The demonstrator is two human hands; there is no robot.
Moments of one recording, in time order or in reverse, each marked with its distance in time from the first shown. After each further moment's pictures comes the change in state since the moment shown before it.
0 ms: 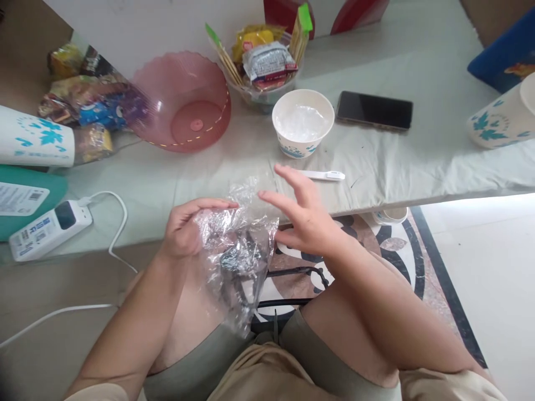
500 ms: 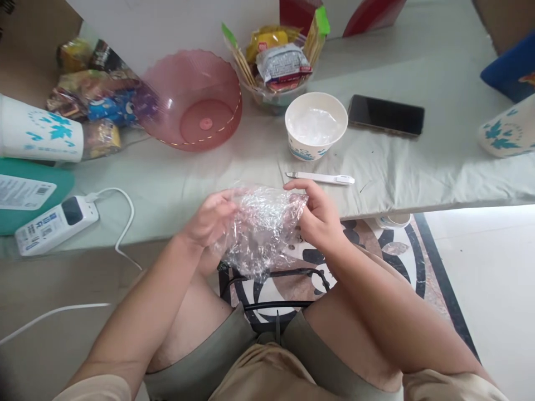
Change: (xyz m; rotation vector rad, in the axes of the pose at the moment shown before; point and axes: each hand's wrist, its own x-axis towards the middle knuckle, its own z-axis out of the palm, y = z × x) left_hand 0.026 -0.012 -0.005 -0.381 -0.072 -0.570; right_hand 0.010 -0.021 0.016 0.680 0.229 0.721
